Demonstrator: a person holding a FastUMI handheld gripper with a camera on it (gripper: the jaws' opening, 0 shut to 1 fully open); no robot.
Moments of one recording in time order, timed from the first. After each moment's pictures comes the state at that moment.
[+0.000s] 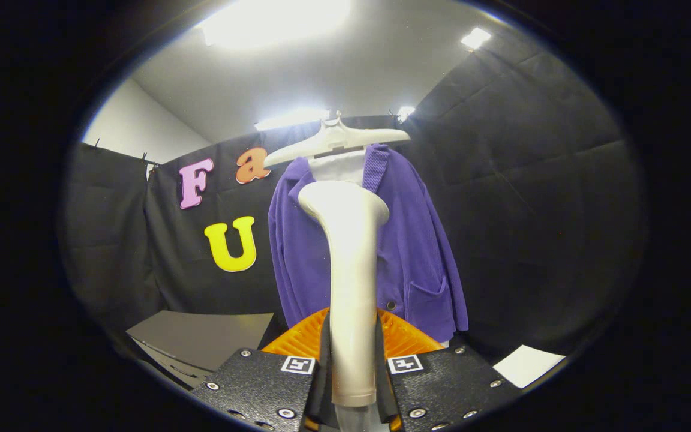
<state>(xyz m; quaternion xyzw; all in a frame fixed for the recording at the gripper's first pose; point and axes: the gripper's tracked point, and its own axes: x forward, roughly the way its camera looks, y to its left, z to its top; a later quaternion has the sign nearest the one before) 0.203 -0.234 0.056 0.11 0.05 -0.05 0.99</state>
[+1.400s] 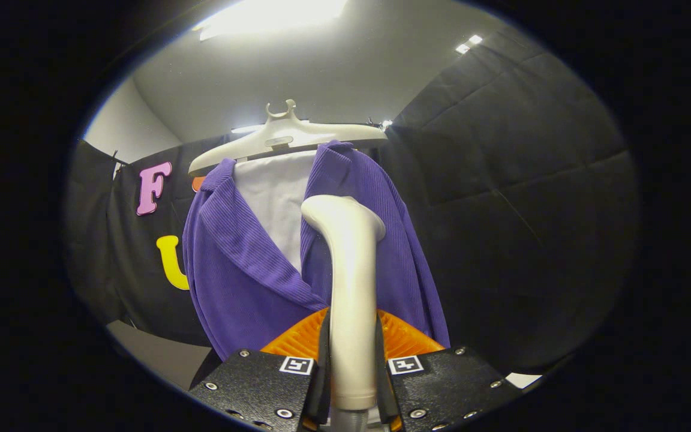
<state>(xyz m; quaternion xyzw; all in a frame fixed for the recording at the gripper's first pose) 0.346 -0.321 0.028 0.09 0.04 -0.11 0.99</state>
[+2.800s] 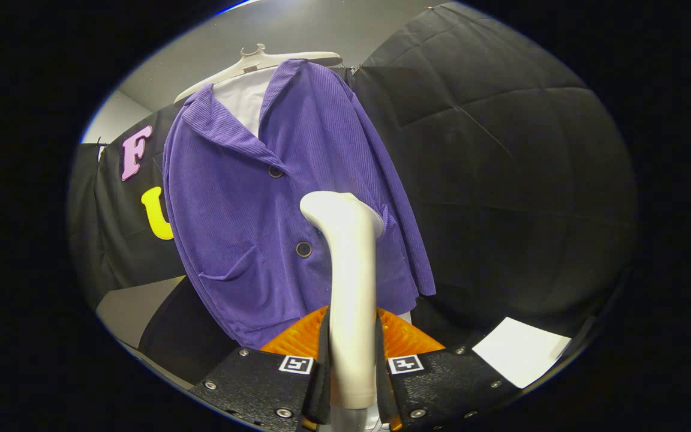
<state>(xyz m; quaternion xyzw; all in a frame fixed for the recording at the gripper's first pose) 0.266 -0.311 -0.139 0.14 0.18 -0.14 0.97</state>
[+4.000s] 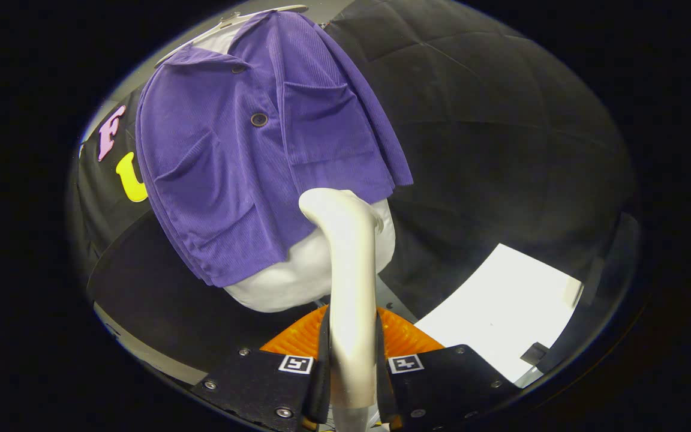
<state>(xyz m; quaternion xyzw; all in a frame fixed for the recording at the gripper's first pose) 0.191 -0.280 -0.309 0.19 0.32 -0.17 0.91</state>
